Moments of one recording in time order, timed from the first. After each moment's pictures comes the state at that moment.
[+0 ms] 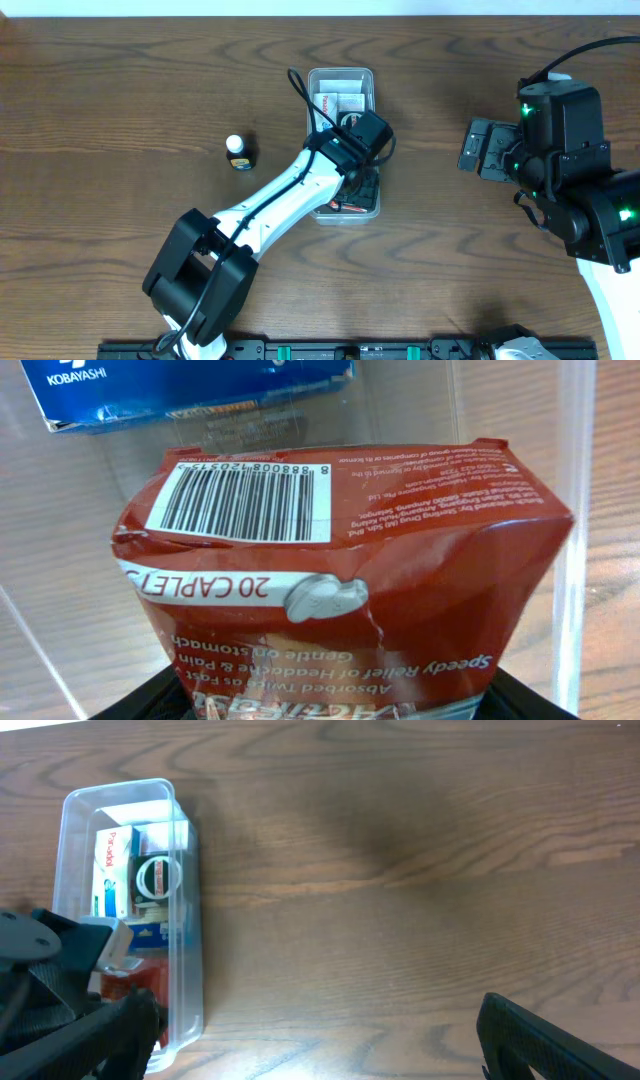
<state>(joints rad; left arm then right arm) -0.73 1.88 1.40 -0.89 0.05 -0.52 0.30 1.22 1.57 -1.23 0.25 0.39</state>
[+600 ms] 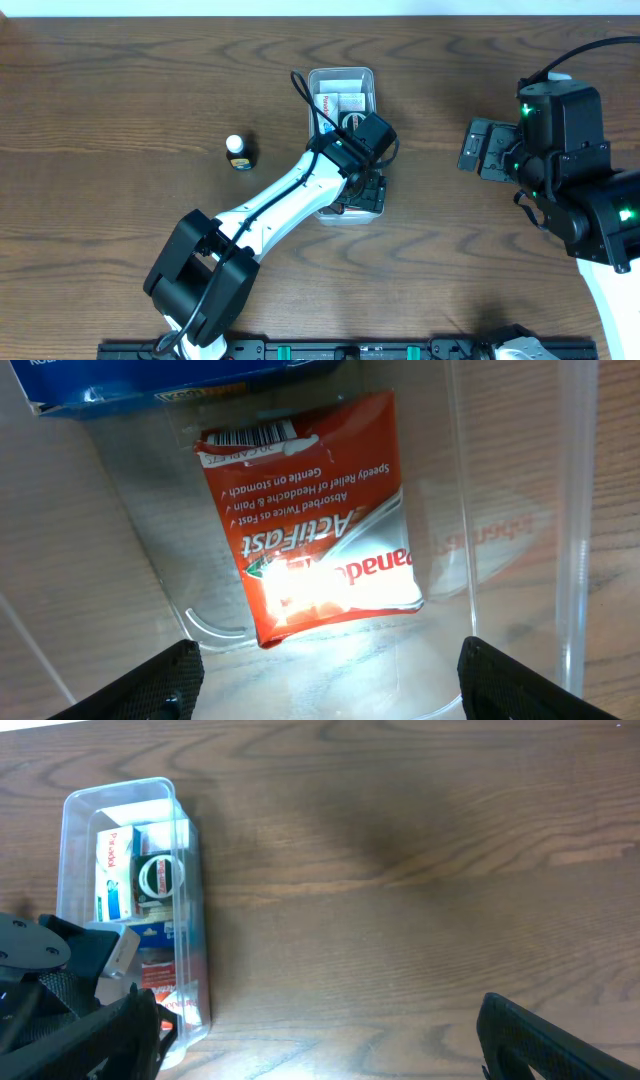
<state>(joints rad) -0.74 1.88 1.40 -0.89 0.06 -0.54 0.30 1.22 1.57 -1.23 0.25 0.39</state>
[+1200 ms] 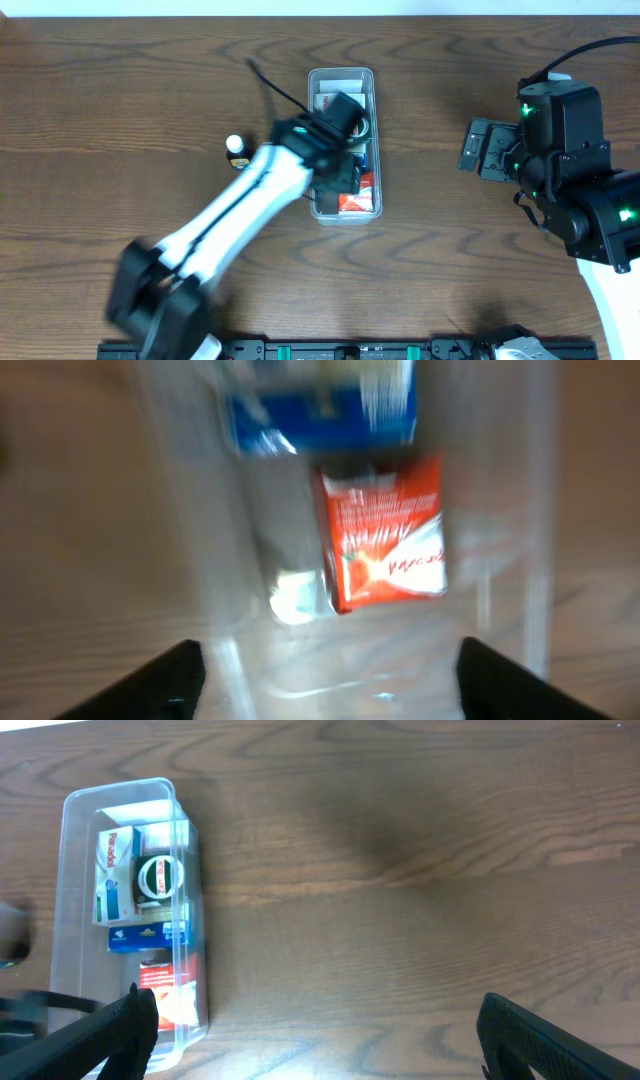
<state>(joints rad) -0.61 1.69 1.43 -0.99 0.03 -0.50 0.30 1.22 1.57 -1.23 0.25 0.39</state>
